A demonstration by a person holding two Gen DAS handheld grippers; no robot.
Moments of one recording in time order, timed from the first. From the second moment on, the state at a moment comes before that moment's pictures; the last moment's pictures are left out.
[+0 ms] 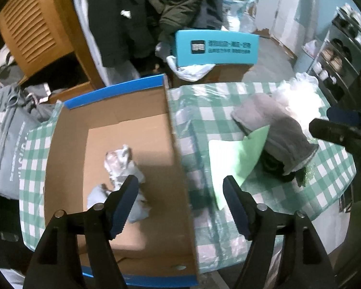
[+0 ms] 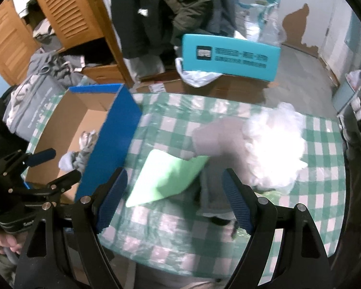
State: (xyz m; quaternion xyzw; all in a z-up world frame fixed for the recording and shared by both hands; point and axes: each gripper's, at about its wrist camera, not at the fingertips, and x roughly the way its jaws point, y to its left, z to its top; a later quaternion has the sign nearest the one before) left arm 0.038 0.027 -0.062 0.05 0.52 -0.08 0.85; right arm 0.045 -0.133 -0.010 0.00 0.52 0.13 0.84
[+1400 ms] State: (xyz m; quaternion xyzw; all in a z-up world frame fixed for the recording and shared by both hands) left arm 0.097 -0.091 -0.169 0.10 0.63 -0.11 0.76; right arm 0.092 -0.253 -0.072 0.03 0.56 0.03 0.83
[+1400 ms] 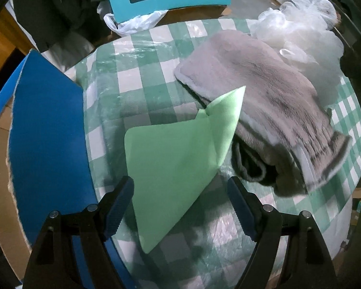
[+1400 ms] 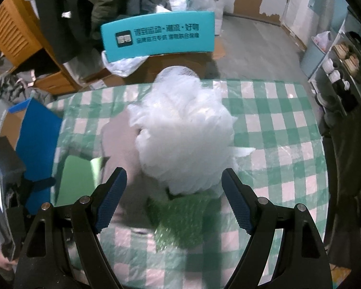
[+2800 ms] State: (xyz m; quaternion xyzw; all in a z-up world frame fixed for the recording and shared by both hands) left arm 0.100 -0.088 -0.186 0.10 0.61 -0.11 0.78; right arm 0.114 -0.246 -0.121 0.01 0.57 0.02 0.82
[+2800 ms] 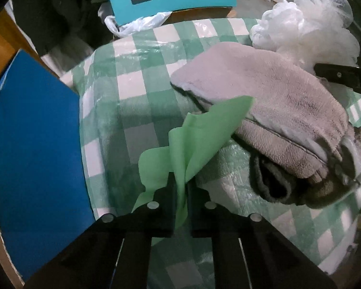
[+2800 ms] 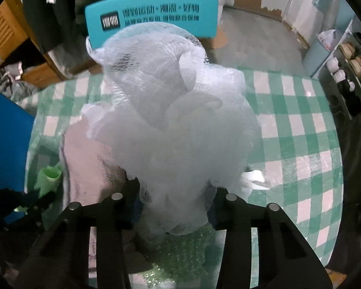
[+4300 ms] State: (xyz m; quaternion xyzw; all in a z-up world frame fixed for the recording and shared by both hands) left arm 0.082 -0.068 -0.081 0.03 0.54 -0.15 0.83; right arm 0.041 -0.252 -0.020 0.06 0.47 0.07 0.88
